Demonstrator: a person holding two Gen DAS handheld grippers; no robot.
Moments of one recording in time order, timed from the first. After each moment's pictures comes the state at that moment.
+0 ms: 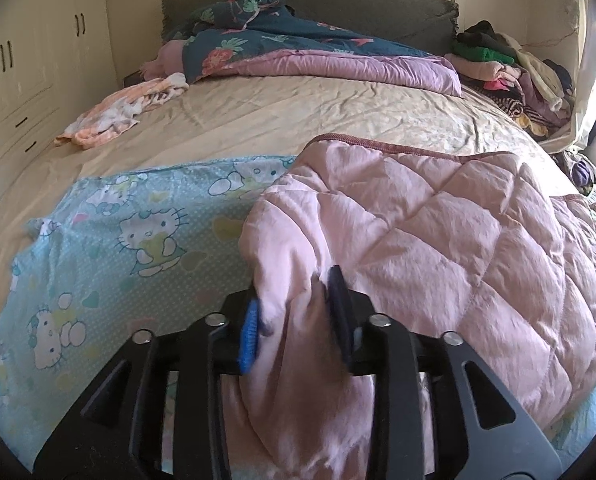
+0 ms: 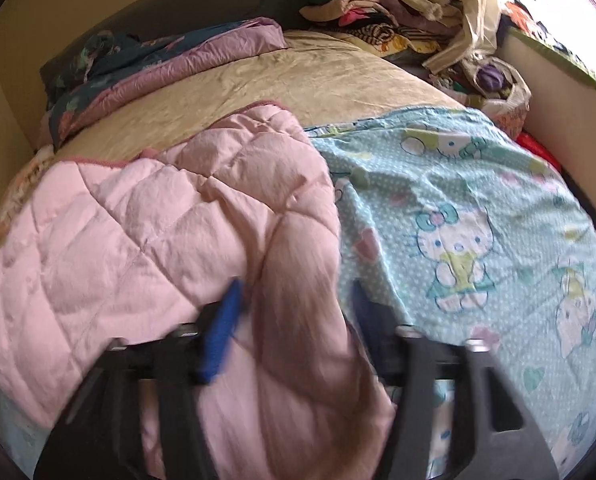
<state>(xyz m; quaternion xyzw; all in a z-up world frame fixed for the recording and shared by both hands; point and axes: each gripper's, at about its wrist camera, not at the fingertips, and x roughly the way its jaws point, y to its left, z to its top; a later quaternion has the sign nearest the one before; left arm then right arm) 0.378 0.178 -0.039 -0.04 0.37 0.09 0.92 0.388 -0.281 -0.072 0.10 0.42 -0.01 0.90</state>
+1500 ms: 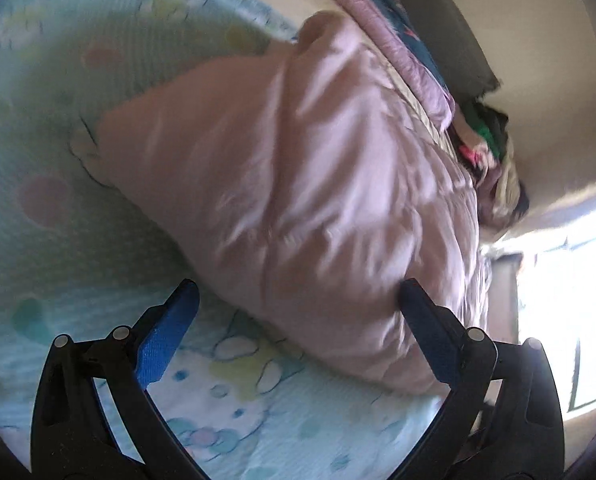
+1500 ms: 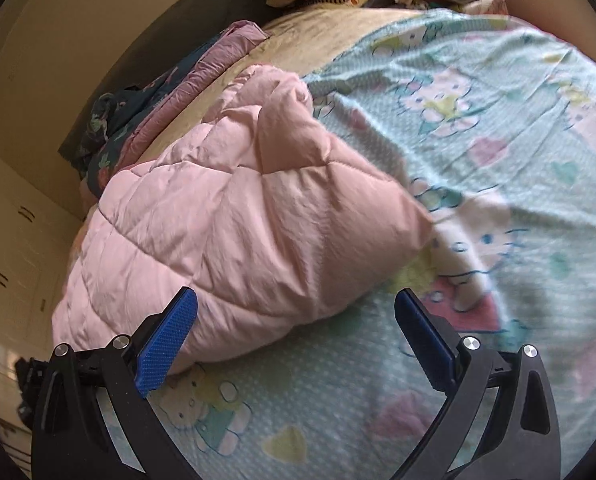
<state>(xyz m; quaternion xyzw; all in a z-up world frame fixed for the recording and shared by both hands) 0.314 0.203 -0.117 -0.43 0.42 0.00 0.80 0.292 -0.286 -0.103 0.30 0.42 0.03 0.86</state>
